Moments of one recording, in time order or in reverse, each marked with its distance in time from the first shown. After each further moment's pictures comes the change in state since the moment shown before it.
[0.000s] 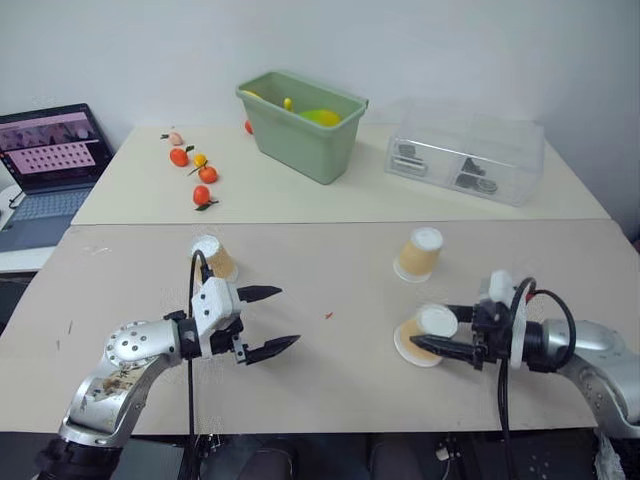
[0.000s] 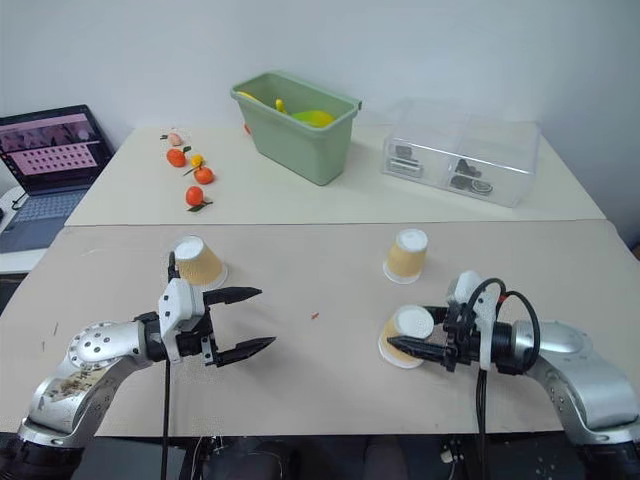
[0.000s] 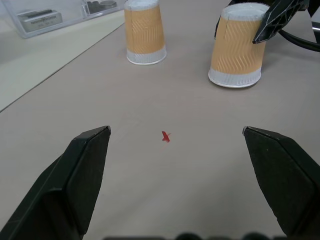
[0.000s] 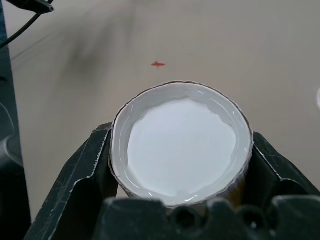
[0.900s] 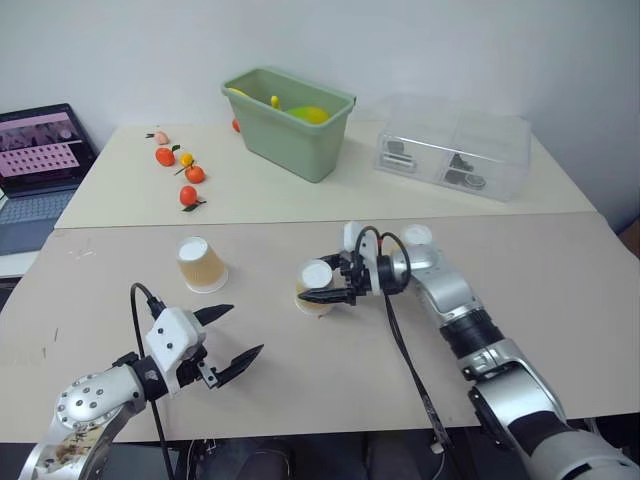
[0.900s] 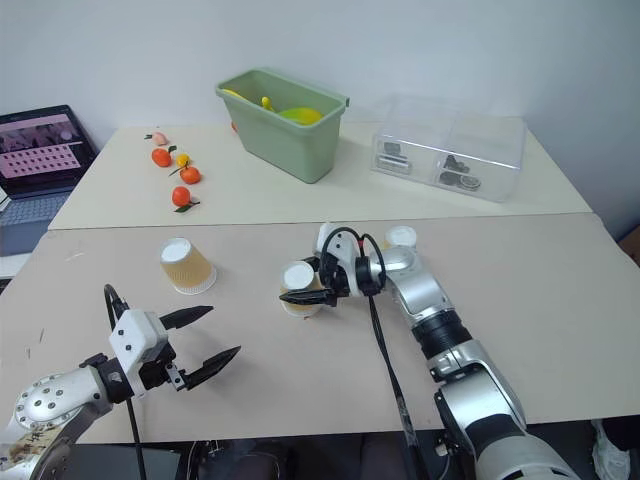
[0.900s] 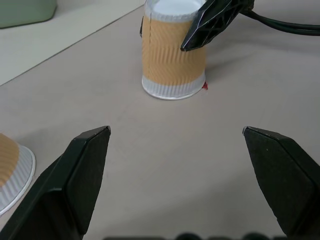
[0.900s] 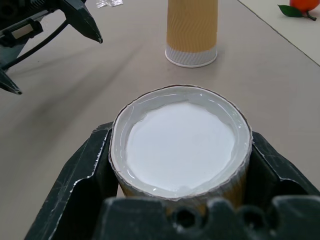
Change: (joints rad) left arm 0.334 -0.012 0.186 -0.168 0.038 0.001 0.182; right arm -0.722 0.546 0.440 0.754 -0.375 -0.371 0.125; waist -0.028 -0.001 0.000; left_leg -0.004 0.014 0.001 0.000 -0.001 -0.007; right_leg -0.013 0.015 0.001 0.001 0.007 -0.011
